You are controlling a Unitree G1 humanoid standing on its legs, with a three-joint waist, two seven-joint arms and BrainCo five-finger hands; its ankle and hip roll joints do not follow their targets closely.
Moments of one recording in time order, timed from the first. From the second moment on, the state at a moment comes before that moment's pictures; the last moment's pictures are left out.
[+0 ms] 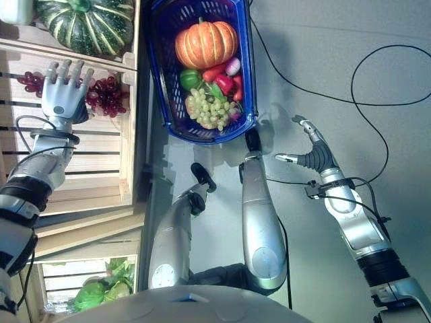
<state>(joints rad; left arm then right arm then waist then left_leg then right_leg) -0.69 0.87 -0.56 0.82 0.89 0.17 0.60 -0.05 -0.72 0.18 0.02 0.06 -0.18 -0.15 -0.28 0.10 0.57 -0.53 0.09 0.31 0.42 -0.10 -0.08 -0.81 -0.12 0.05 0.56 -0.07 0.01</state>
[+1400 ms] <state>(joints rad) -0.89 0.82 -0.67 1.02 0.82 0.35 0.56 -0.11 -0.72 0.24 0.08 0.19 -0.22 -0.24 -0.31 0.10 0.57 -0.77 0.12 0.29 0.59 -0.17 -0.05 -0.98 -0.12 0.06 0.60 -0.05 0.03</state>
